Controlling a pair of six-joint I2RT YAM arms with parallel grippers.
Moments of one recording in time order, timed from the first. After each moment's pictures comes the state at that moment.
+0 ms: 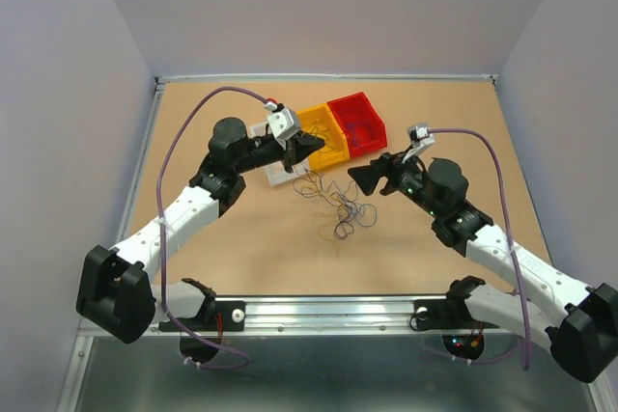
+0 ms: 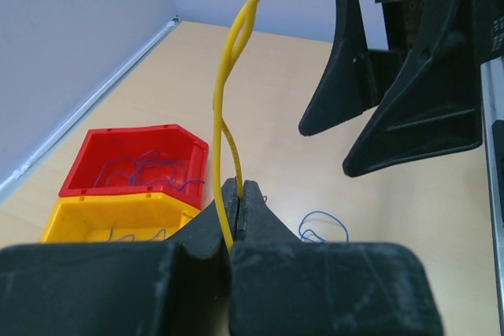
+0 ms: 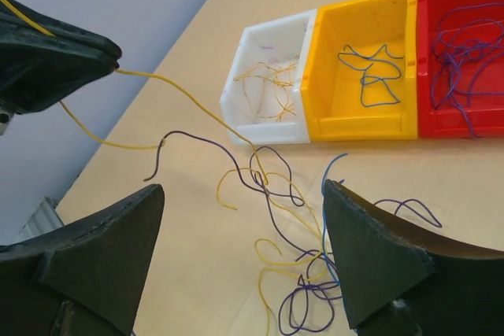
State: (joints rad) left arm -0.51 1.23 0.88 0.37 0.70 0.05; right arm 0.58 0.94 0.62 0.26 -0.11 0.49
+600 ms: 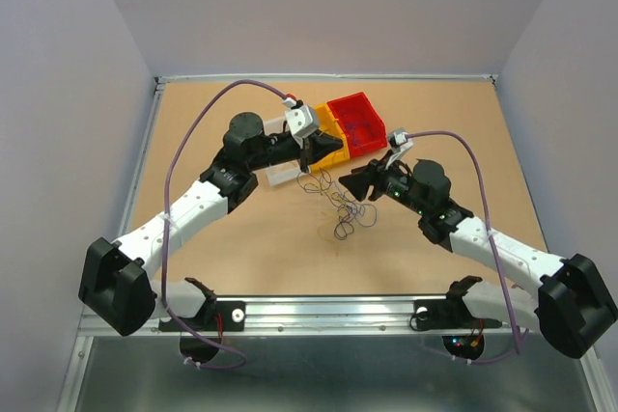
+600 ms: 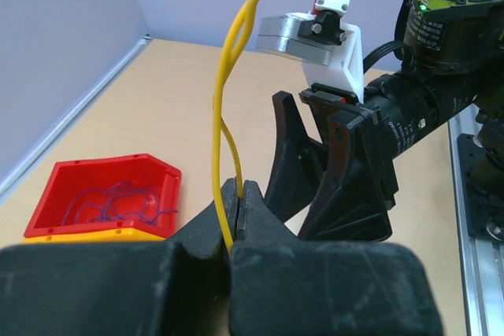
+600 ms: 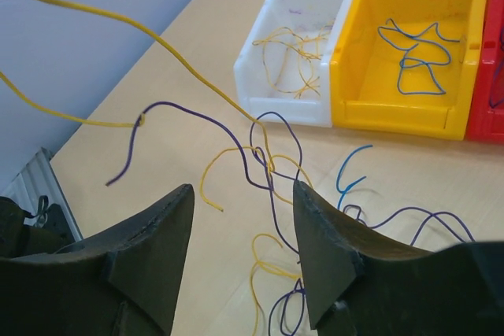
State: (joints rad) left arm -0.60 1.26 0.98 0.32 0.67 0.03; right arm 0.60 1.11 0.56 0.45 -0.26 0.44
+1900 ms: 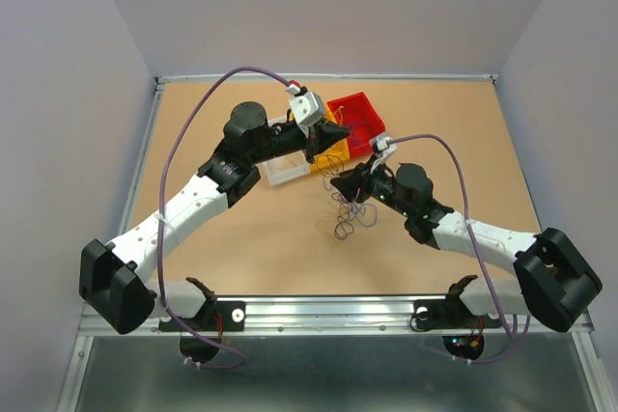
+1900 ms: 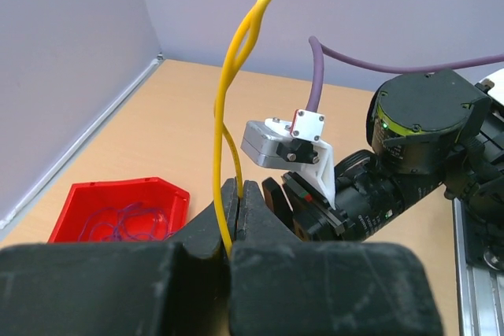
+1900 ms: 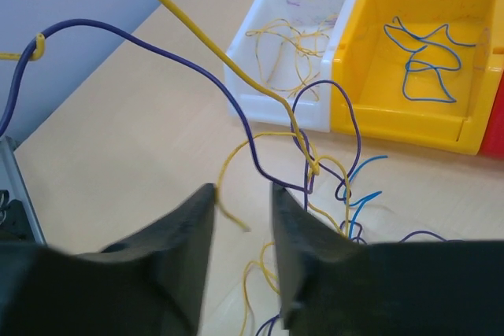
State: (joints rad) left arm -0.67 1.28 1.13 0.22 0.58 0.03; right arm 0.67 1.27 0.55 0.62 -0.18 0.36
